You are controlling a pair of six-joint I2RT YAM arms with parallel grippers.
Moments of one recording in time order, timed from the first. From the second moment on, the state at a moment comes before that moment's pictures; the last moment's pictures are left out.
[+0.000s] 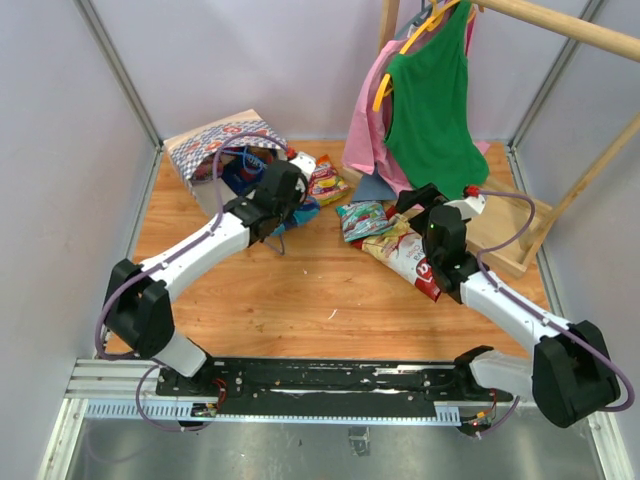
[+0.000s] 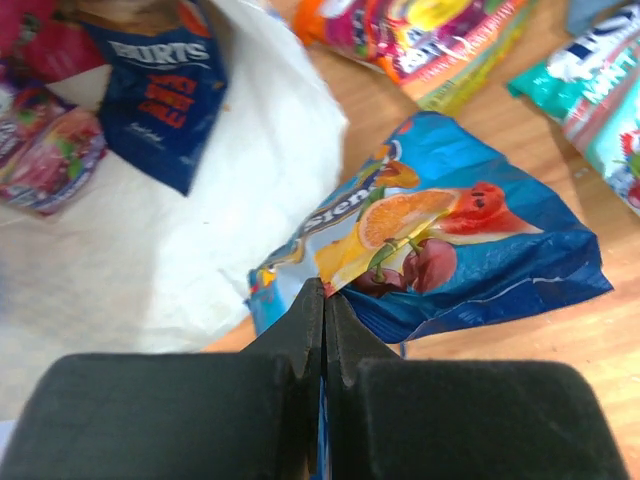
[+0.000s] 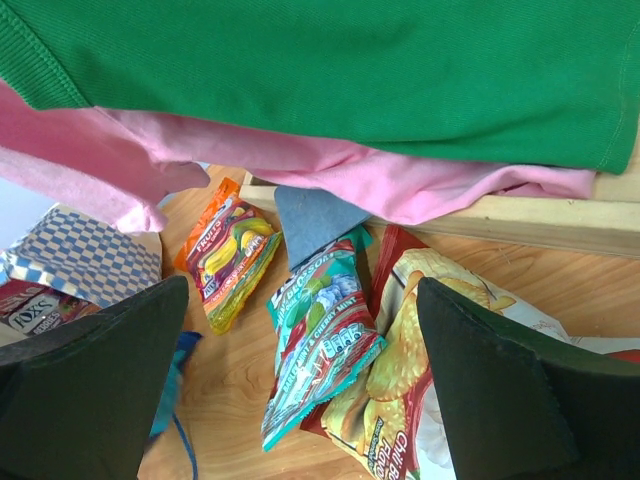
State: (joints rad) left arm -0.57 1.51 1.23 -0.34 -0.40 0.10; right arm 0.43 1.16 0.62 0.33 0.49 0.81
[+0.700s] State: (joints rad) left arm -0.81 1.65 1.09 -0.17 -0.36 -0.16; right arm 0.43 1.18 0.62 0.34 0.44 0.77
